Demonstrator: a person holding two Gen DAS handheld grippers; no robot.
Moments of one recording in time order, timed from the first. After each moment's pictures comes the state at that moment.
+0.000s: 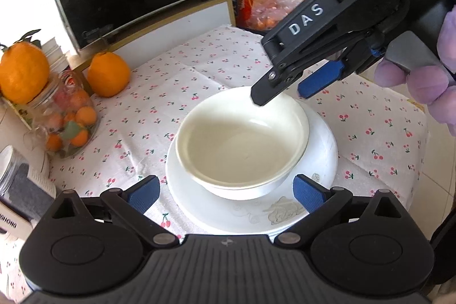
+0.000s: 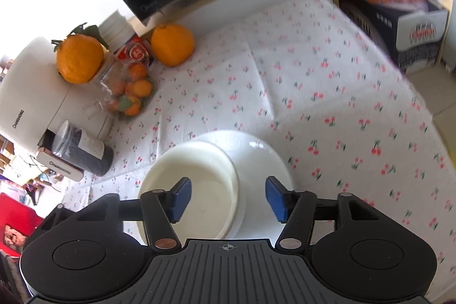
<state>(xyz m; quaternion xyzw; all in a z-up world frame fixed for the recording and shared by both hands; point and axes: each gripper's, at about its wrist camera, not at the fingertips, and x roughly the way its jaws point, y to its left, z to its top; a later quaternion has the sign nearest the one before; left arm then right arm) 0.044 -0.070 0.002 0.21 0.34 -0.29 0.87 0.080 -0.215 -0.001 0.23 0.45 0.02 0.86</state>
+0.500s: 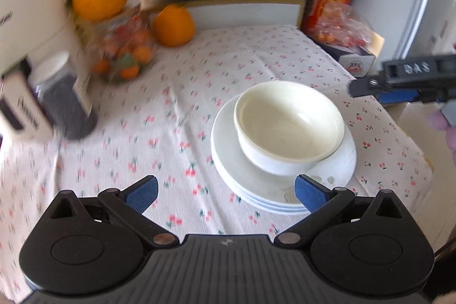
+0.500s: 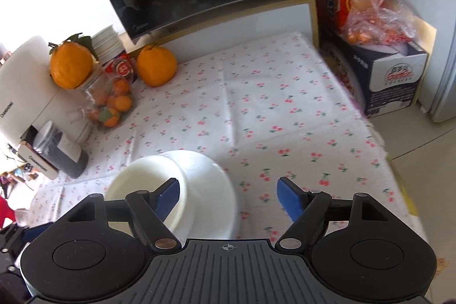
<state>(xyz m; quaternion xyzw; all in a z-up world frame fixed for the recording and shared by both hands) 0.039 -0.027 0.014 0.06 0.42 -0.18 0.89 0.053 -0.247 0.006 0.17 0.41 -0.02 0.90</state>
